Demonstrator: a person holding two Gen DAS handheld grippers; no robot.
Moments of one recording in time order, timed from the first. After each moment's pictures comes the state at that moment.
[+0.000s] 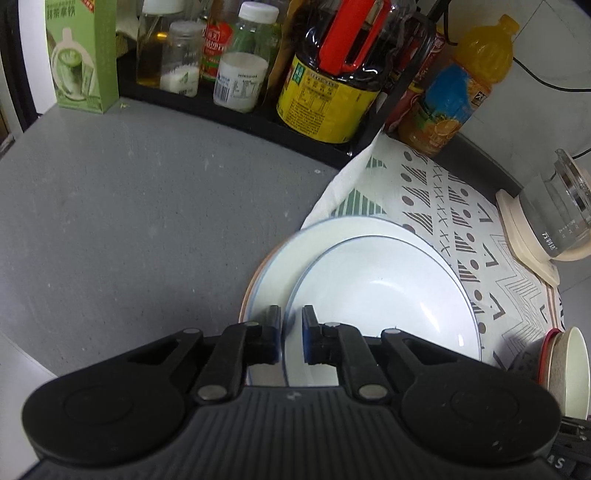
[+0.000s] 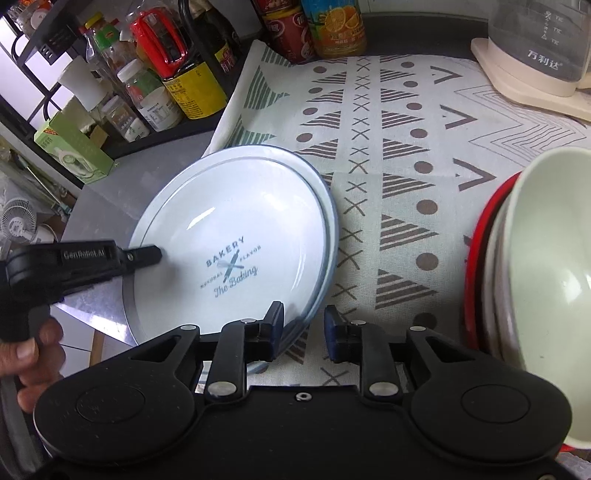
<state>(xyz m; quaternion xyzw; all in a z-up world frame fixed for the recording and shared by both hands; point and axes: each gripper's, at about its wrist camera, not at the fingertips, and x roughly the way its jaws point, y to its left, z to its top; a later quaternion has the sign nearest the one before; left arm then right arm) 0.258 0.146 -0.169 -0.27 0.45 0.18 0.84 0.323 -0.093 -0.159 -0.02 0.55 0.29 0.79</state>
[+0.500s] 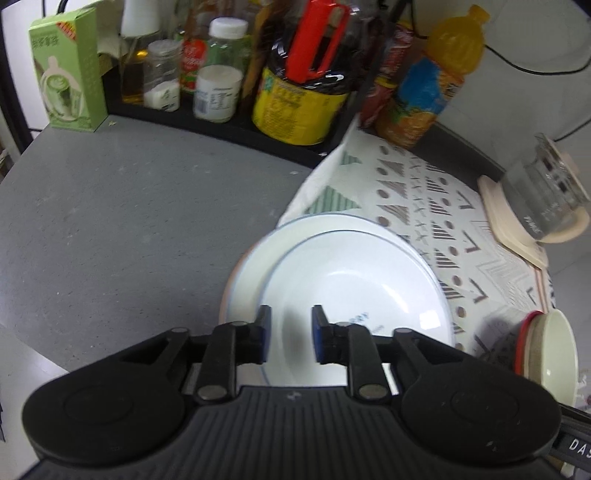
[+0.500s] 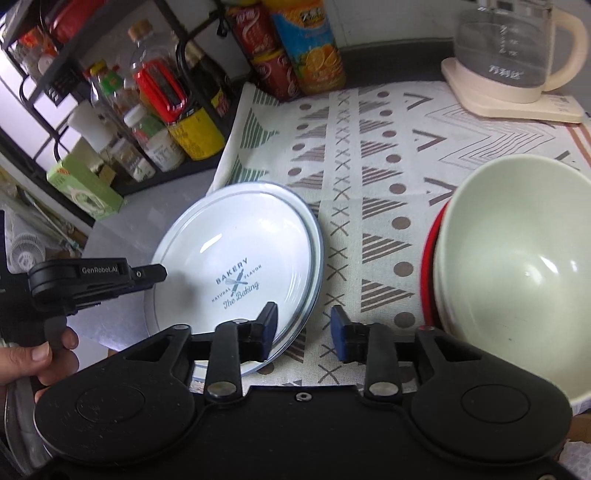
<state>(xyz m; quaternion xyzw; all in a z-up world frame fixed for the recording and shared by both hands) 0.256 0.128 -0.137 -0.24 0.46 0.15 0.84 0.310 -0.127 -0.128 0.03 0.51 0.27 0.81</state>
